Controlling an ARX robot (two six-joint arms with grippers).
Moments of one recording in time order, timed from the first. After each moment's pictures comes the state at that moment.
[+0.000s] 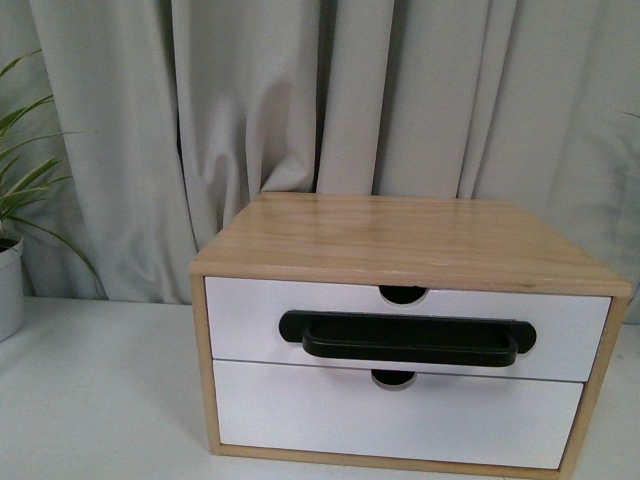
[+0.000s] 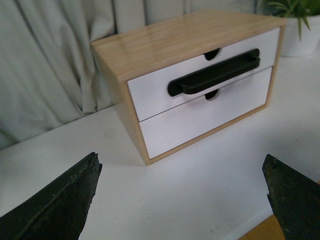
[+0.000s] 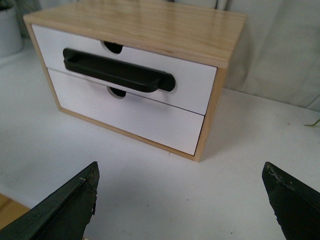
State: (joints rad) left arm -0.16 0.34 0.14 0.10 0.35 0.29; right arm -0.19 0.37 0.19 -0.07 -0.55 -0.25
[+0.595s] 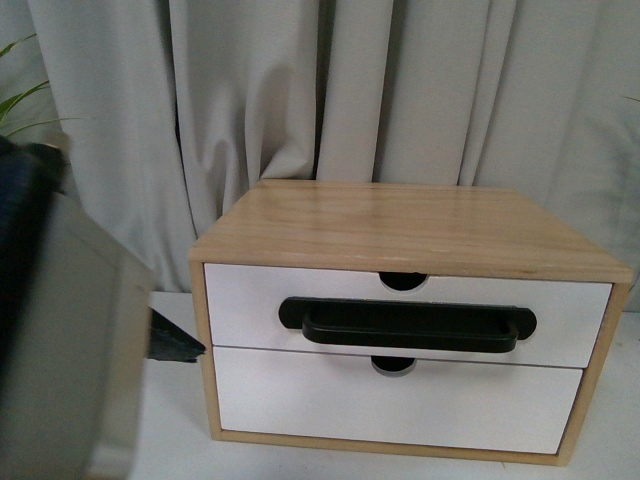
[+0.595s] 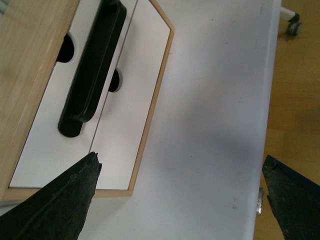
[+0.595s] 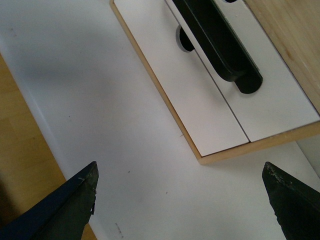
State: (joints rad) left arm -0.36 1.08 0.57 -0.07 0.48 1.08; right arm 0.02 0.90 0.48 -0.20 -0.50 -0.93
